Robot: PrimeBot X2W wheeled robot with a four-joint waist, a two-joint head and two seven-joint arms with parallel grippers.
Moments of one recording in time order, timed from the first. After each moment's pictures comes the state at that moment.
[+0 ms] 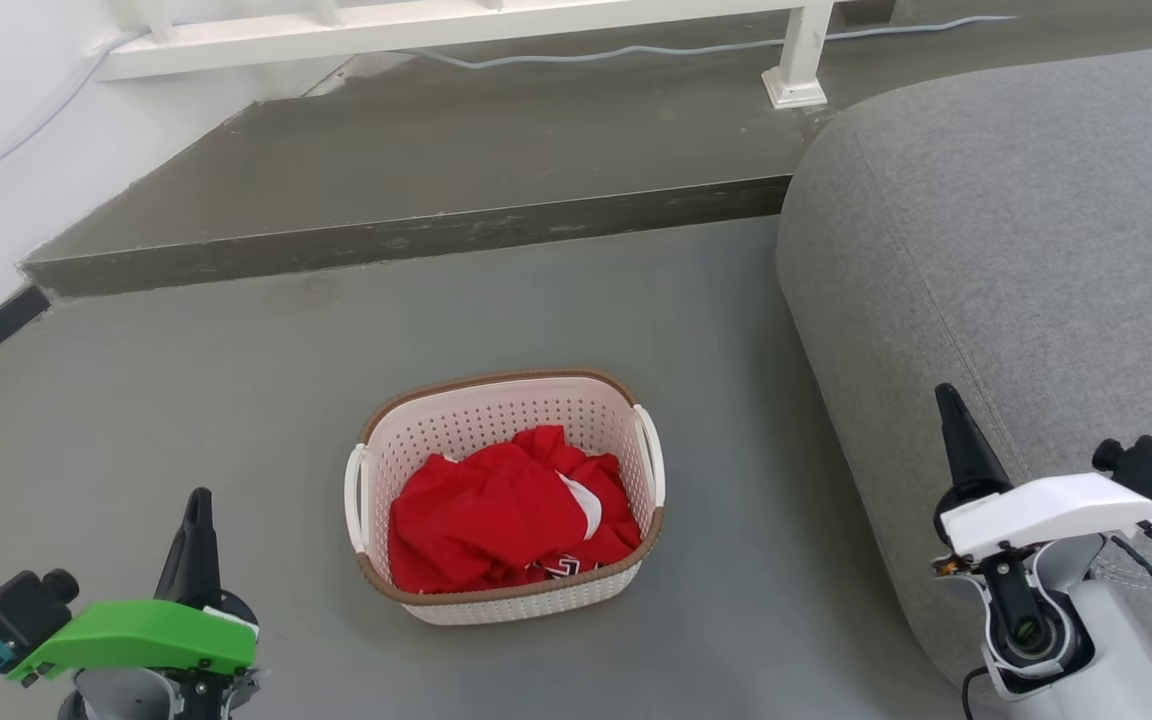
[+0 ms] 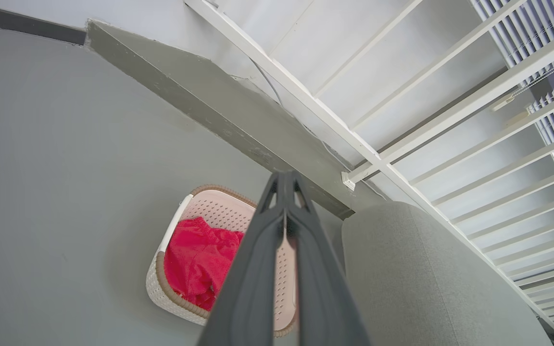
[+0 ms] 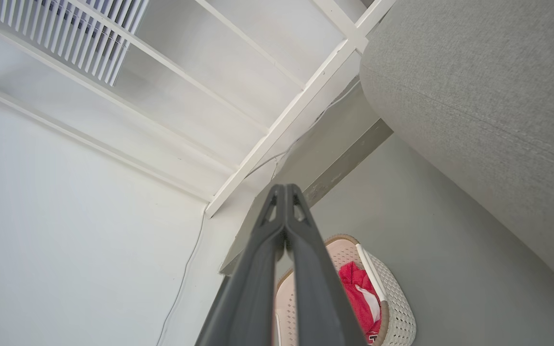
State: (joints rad) left arm -0.02 0.04 0.01 0.21 -0.89 -0.09 -0.08; right arm -0.11 -0.10 0.14 0.30 0.97 0.06 -0.11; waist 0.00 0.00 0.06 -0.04
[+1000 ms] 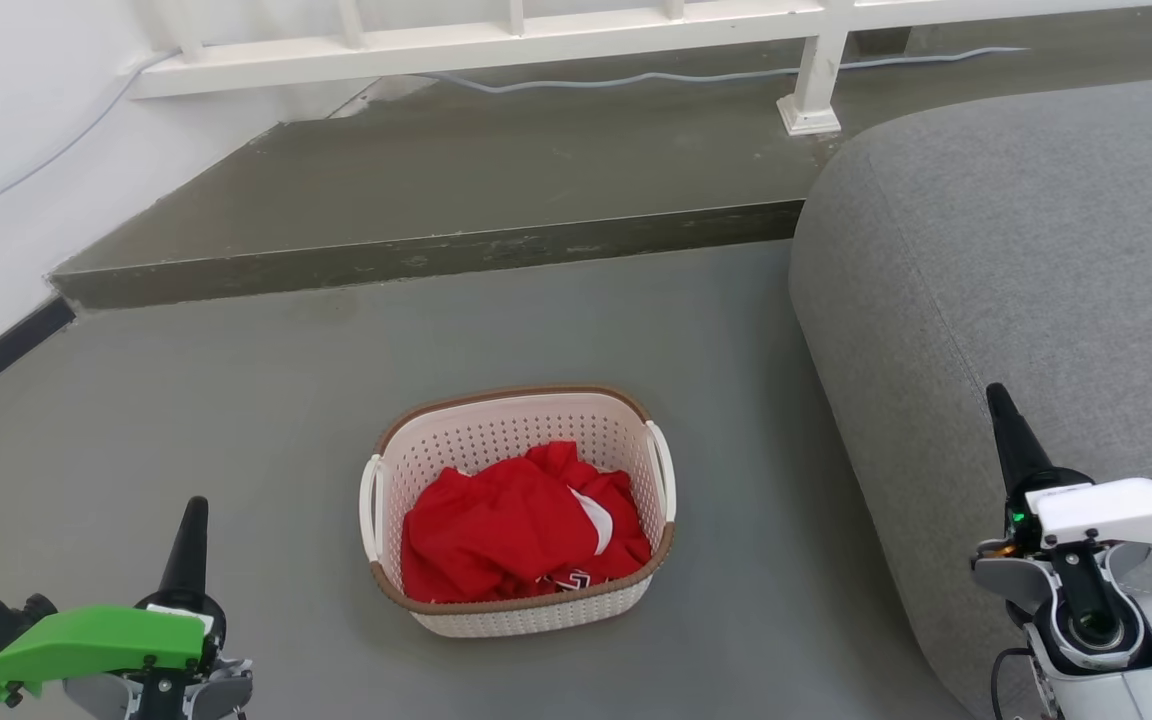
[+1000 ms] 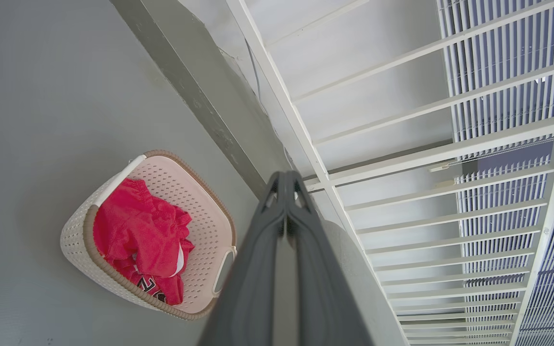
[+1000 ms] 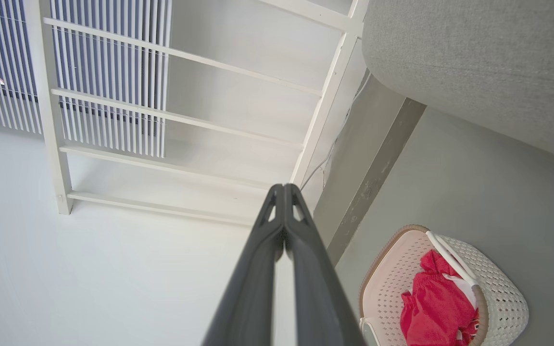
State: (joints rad) left arm -0.03 0.04 0.05 0.25 -1.27 -0.11 0.03; right arm -0.10 -0.08 0.01 0.29 1.34 0.09 -0.01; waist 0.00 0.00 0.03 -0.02
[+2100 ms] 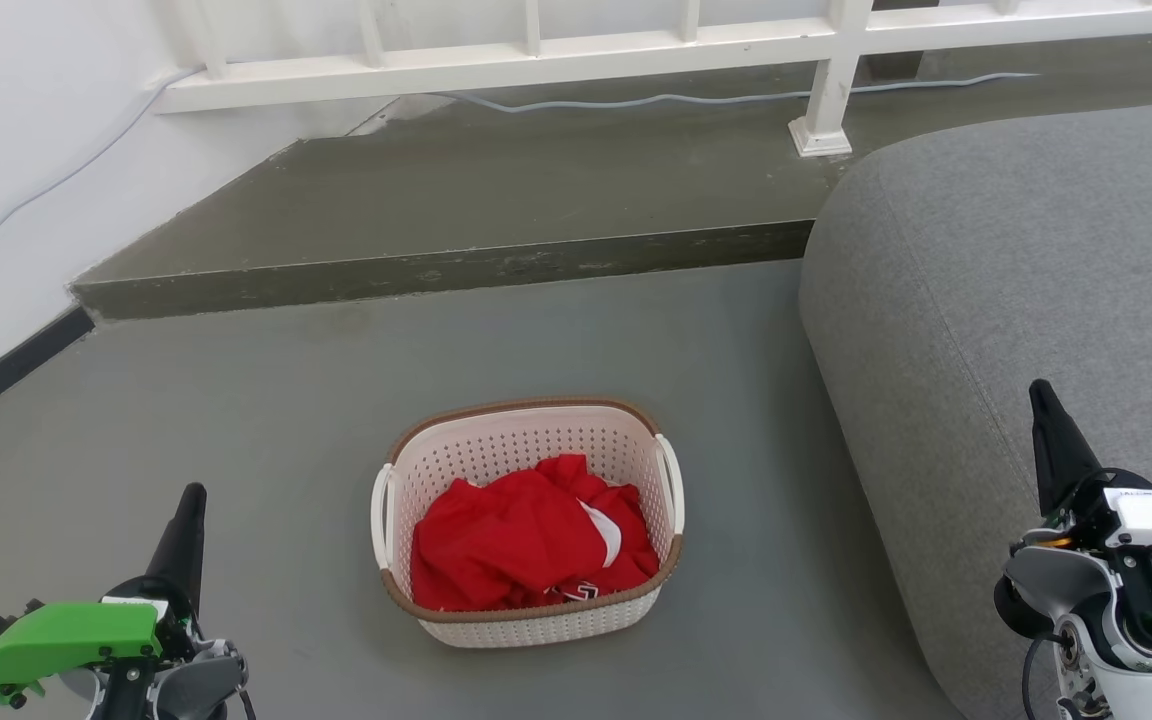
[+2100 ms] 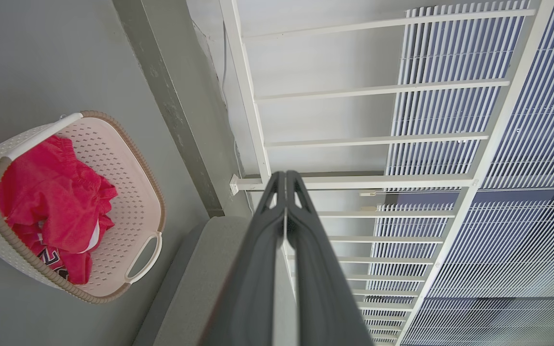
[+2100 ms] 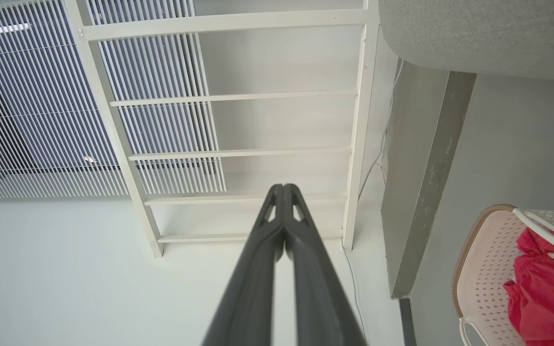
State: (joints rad) left arm -0.06 0.04 0.08 0.28 -1.60 -0.12 0.11; right arm -0.09 -0.07 -0.09 0.29 1.64 0.12 0.07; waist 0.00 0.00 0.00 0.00
